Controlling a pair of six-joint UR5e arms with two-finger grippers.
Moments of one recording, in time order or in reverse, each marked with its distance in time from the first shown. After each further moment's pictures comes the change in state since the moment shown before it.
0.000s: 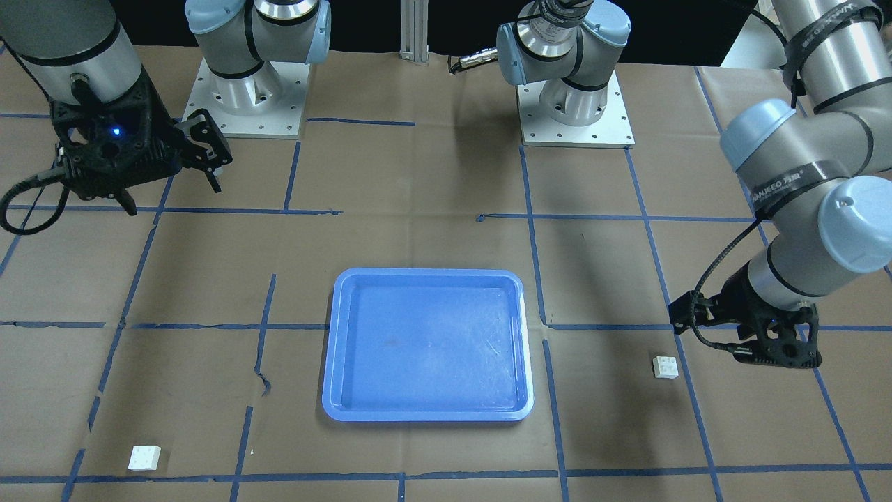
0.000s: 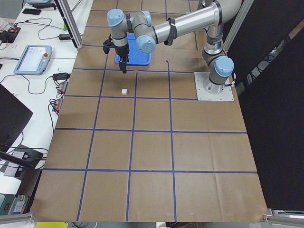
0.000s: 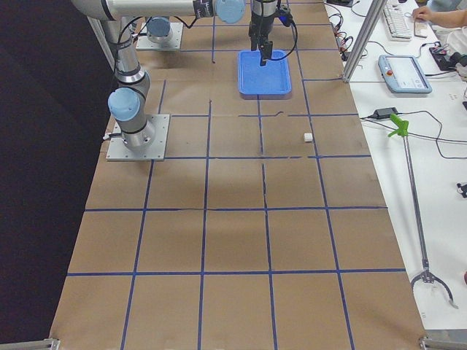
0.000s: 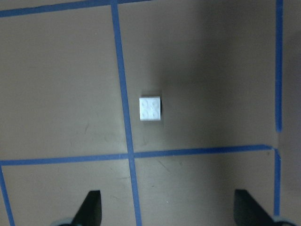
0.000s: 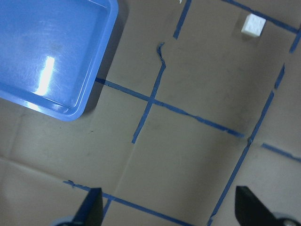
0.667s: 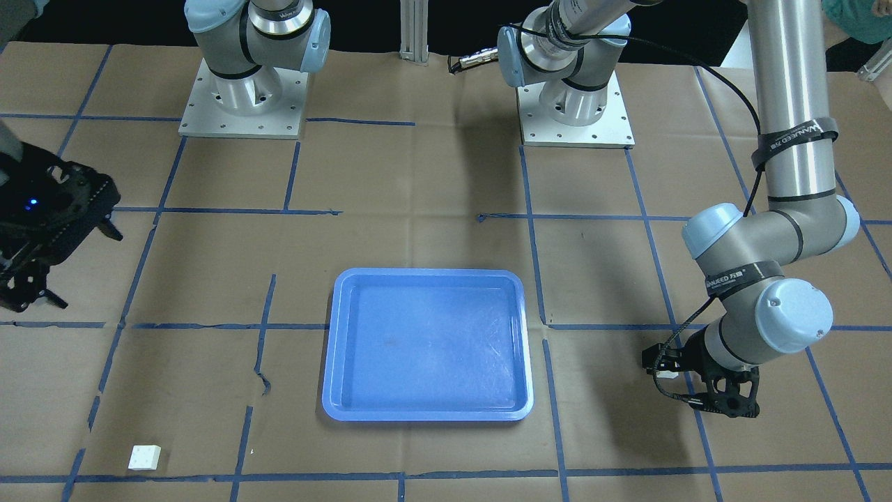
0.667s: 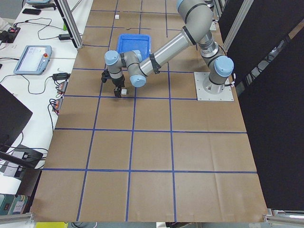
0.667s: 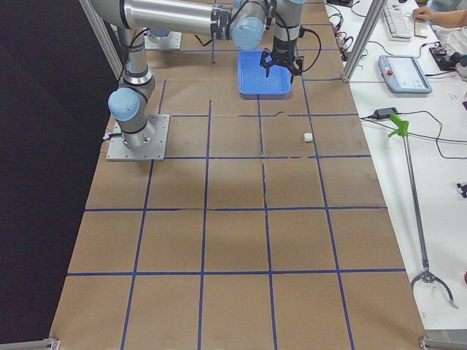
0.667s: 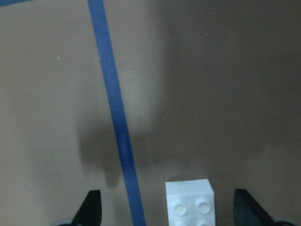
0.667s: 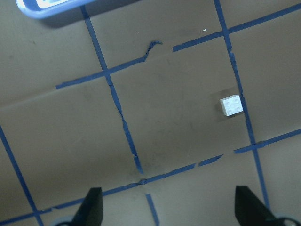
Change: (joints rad) left arm 0.013 -0.174 -0.054 0.185 -0.007 0.042; right arm -0.170 0.185 -0.135 -0.062 0.016 -1.005
